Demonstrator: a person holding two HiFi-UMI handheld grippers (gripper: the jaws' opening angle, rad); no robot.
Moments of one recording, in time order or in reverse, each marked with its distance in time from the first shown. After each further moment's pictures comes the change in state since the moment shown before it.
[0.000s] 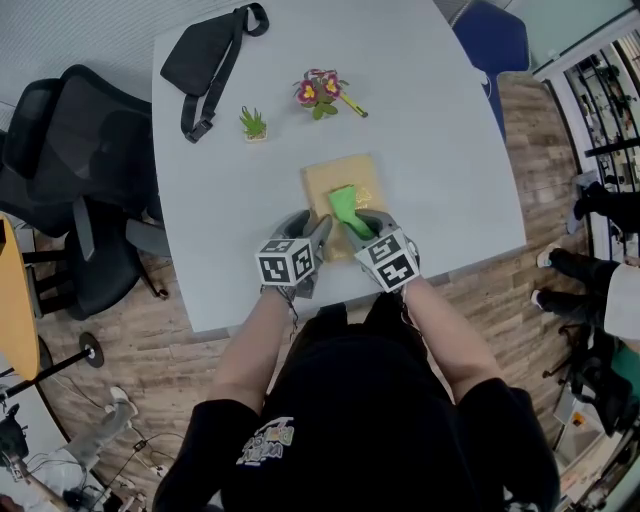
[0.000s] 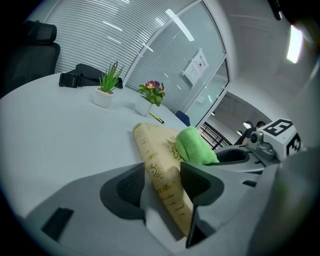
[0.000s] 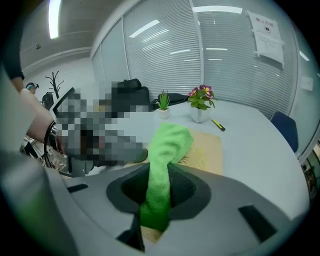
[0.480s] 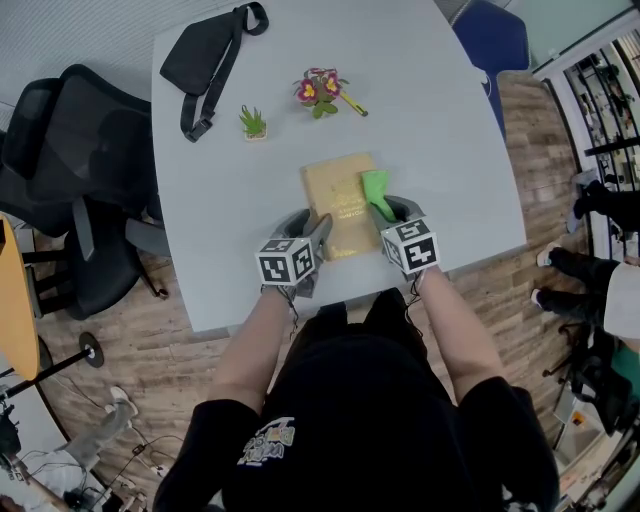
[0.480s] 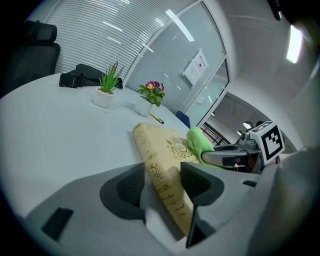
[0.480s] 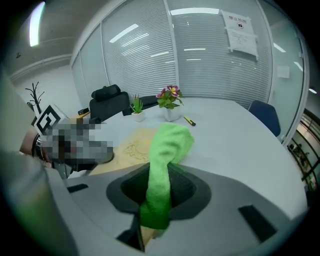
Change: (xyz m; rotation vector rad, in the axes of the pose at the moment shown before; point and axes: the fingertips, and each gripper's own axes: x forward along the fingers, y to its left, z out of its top) left arm 0.000 0.000 0.000 -0.001 -0.004 0.000; right arm -0.018 -0.071 -0.013 0.163 -0.020 -0.138
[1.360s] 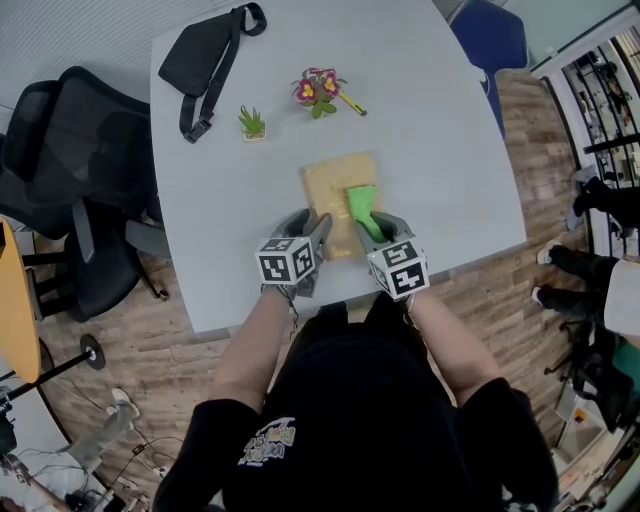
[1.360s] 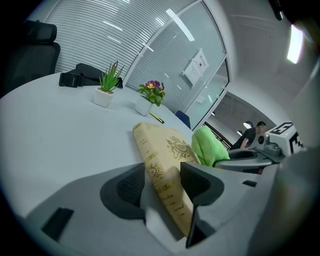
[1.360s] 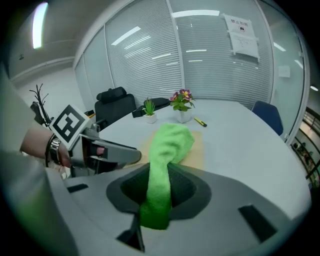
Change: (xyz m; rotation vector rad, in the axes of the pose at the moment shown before) left arm 0.000 0.000 0.000 -0.003 0.005 -0.001; right arm -0.019 0.053 -0.001 0.002 -0.025 0.026
